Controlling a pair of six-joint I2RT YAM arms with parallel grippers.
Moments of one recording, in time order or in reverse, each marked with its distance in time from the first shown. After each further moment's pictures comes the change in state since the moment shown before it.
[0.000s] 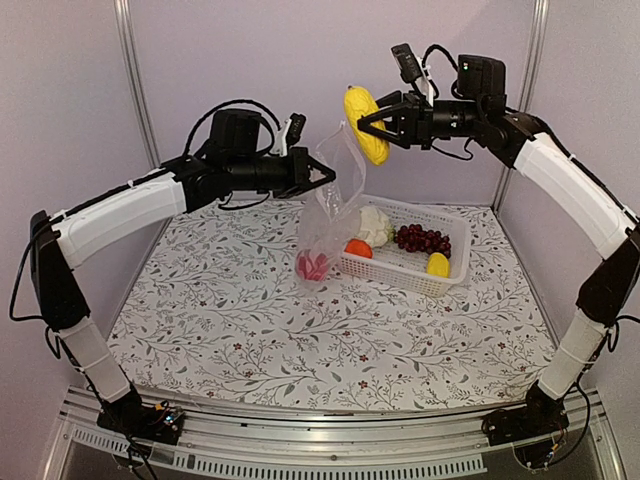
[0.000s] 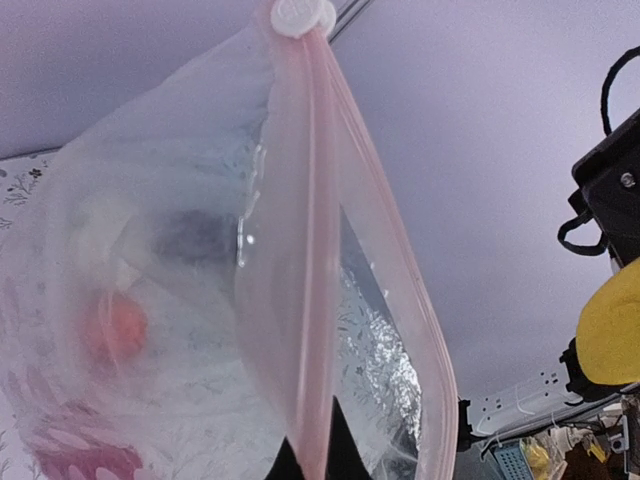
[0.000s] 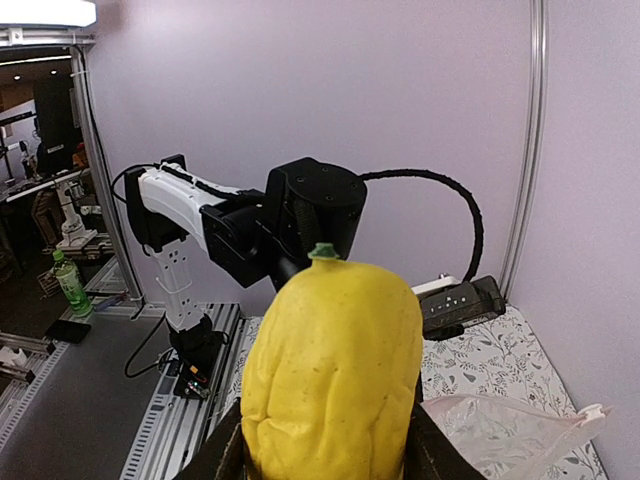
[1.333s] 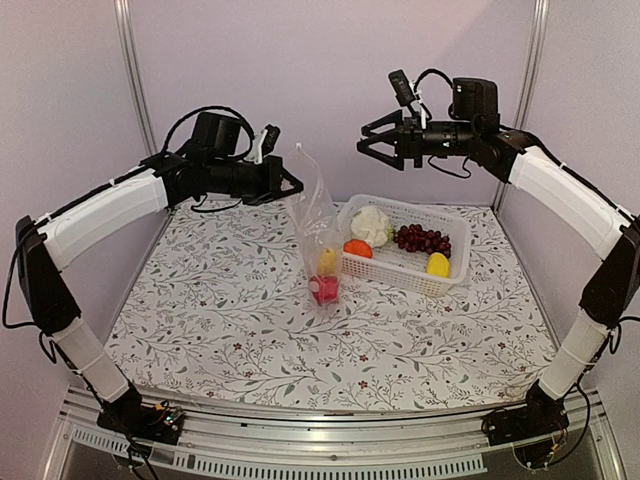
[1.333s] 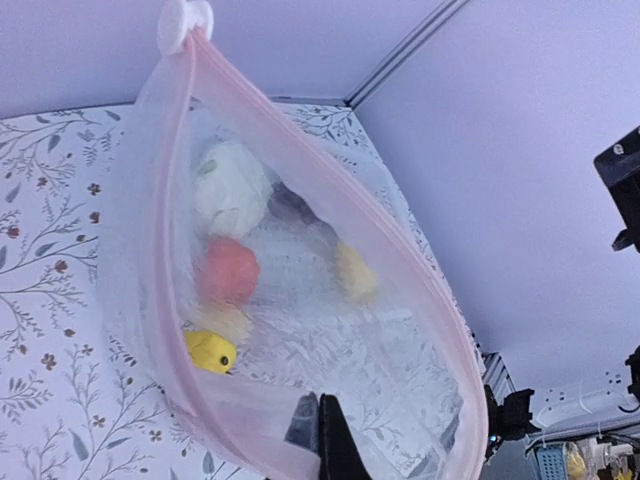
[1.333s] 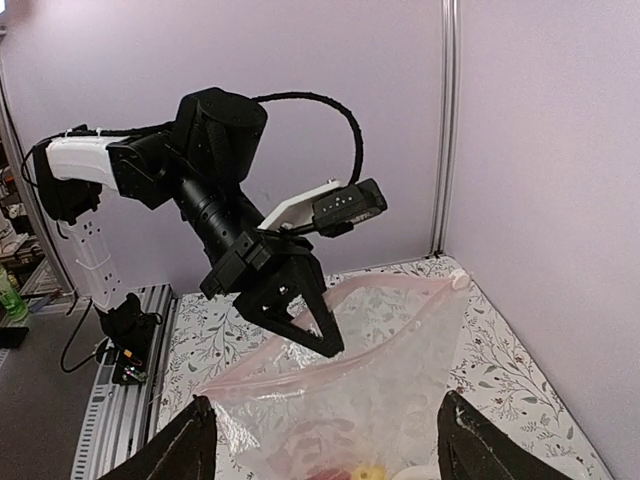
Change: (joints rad) left arm 0.091 -0.063 -0.039 -0.197 -0.037 0.062; right arm -0.023 -0.013 -0.158 0.075 0.161 -0.041
